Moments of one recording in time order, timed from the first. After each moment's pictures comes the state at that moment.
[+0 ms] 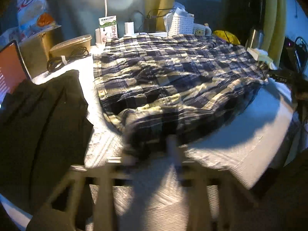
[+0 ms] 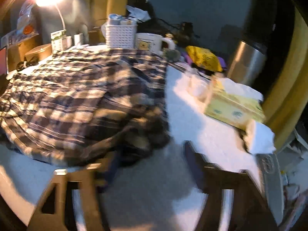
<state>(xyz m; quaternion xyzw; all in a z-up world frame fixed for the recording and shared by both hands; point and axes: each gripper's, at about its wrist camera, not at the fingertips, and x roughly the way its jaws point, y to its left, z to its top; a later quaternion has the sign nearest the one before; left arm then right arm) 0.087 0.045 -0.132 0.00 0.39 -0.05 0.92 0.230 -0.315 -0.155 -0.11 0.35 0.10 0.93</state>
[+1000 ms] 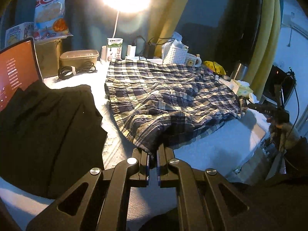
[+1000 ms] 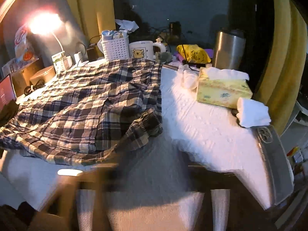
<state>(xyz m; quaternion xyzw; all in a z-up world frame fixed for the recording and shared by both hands) 0.038 0.072 -0.071 -0.08 0.33 -0.08 0.94 0.193 -0.343 -0.136 -0.02 0.34 0.10 0.93</state>
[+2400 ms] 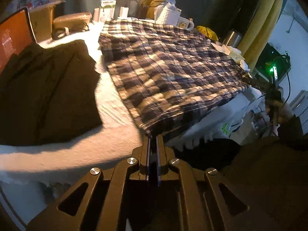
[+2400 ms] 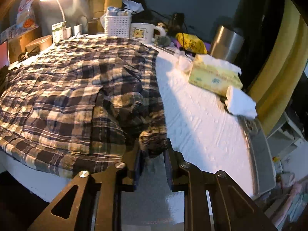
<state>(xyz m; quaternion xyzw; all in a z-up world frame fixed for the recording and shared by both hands) 0.000 0.077 -0.093 -0.08 0.45 -0.12 0.88 0.171 -0.348 -0.155 -0.11 0.38 0.06 0.92</state>
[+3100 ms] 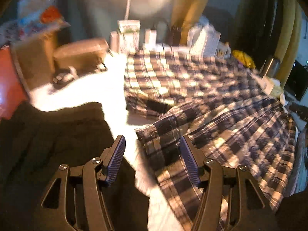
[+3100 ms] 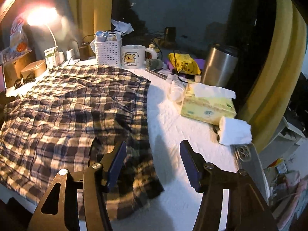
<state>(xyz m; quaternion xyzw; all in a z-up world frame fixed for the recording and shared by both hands) 0.184 0.128 -0.102 -0.05 0.41 -0.05 0.91 0.209 -0.348 -0.106 -0.08 0.34 0.06 0.94</state>
